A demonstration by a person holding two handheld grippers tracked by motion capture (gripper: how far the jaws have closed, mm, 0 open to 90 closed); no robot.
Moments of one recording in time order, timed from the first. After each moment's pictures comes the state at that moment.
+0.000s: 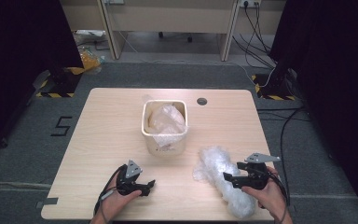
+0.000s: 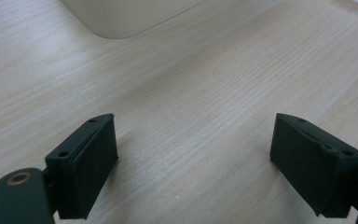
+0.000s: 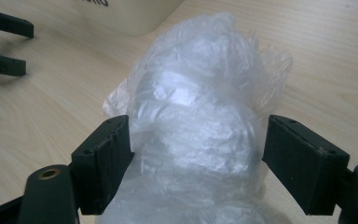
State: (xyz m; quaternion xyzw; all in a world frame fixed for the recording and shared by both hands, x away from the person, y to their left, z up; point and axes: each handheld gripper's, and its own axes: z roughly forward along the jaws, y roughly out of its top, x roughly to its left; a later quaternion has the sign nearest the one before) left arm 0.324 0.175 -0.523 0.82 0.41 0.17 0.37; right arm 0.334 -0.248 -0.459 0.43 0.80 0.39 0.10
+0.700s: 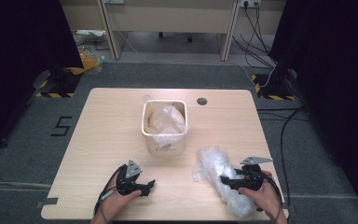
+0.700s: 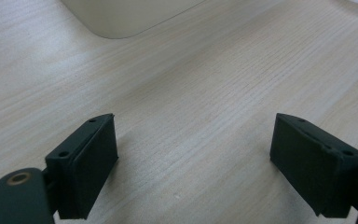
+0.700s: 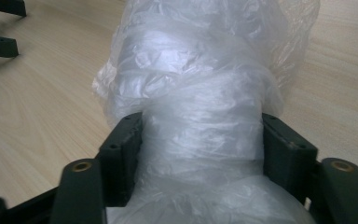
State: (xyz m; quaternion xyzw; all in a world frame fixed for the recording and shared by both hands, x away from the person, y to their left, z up) left arm 0.324 0.175 -0.523 0.82 0.41 0.17 0.37; right arm 0.341 -0.246 -0.488 0.45 0.81 0.38 0.05
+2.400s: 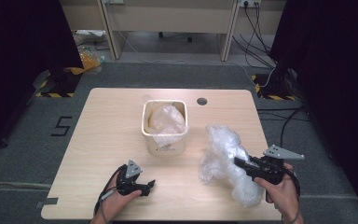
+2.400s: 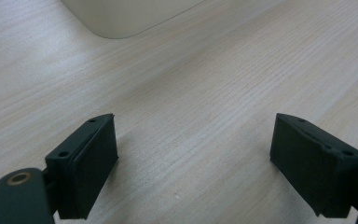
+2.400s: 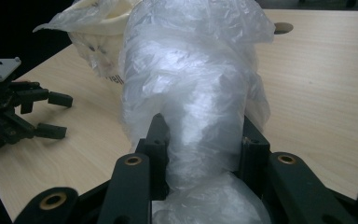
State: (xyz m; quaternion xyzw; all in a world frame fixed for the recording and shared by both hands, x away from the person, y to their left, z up) left arm 0.324 0.176 -0.522 0.82 0.41 0.17 0.37; right arm 0.328 -0.270 -0.413 0.43 0.75 0.49 0.13
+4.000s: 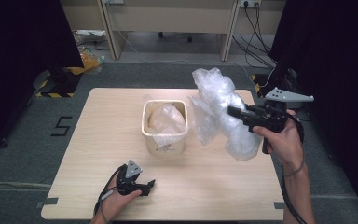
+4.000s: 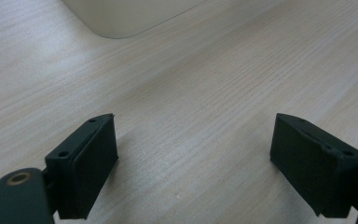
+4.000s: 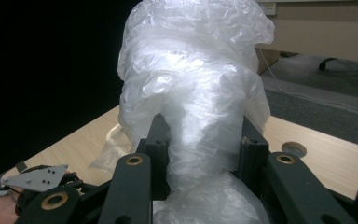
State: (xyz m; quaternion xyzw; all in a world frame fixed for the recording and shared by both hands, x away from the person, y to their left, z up) left arm 0.324 0.175 -0.523 0.82 0.41 0.17 0.37; right arm 0.393 -0.234 -0.272 0.35 0.74 0.56 0.15
